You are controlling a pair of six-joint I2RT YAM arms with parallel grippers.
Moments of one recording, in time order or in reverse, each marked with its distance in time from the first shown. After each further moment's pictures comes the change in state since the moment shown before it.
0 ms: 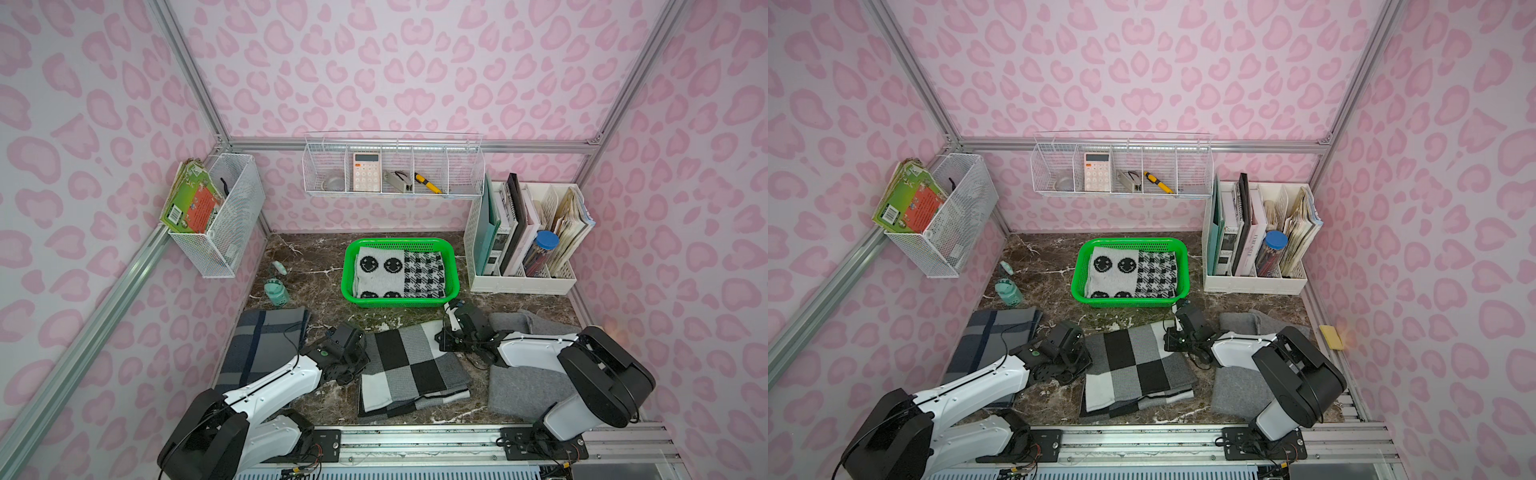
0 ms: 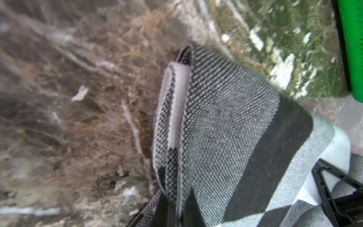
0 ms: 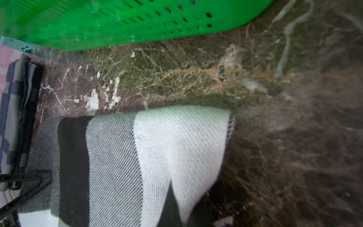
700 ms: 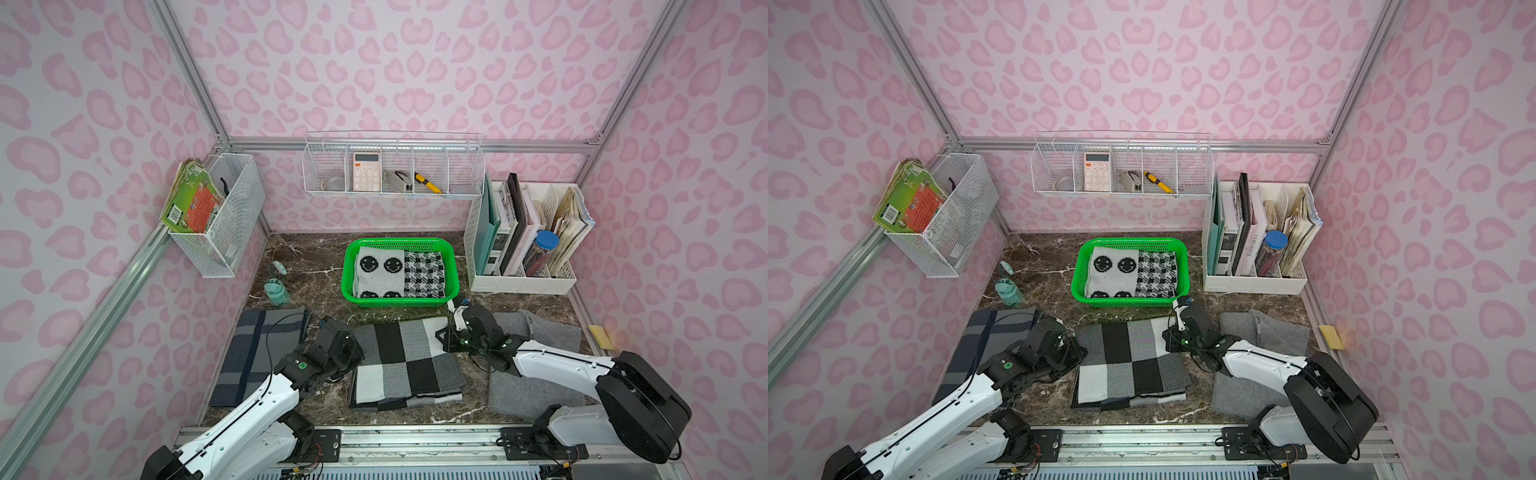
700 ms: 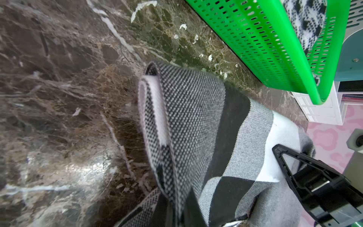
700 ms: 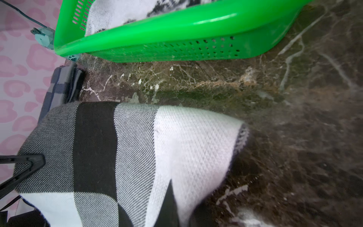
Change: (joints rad) left arm -0.001 -0.301 0.034 -0.115 -0.028 0.110; right arm 0.028 -0.211 -0.031 -0.056 0.013 0.004
